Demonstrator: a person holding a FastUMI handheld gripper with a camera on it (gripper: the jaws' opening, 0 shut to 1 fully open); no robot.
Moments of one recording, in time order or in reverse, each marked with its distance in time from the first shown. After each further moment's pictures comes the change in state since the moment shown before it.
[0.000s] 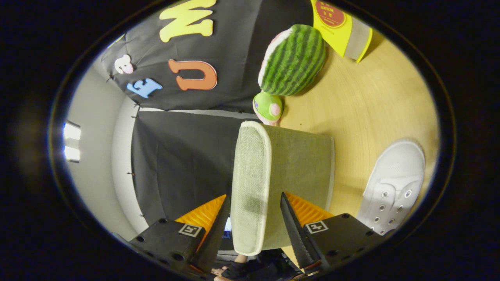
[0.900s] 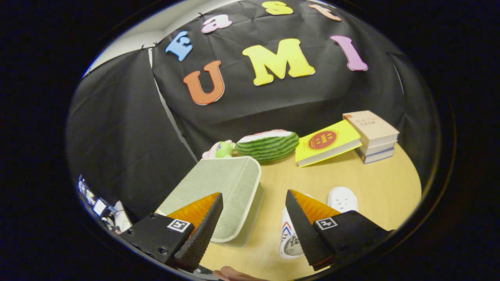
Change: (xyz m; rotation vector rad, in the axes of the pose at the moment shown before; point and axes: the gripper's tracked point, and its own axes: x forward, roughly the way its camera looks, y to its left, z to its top) arm -0.059 0.058 -0.053 -0.741 -0.481 -0.780
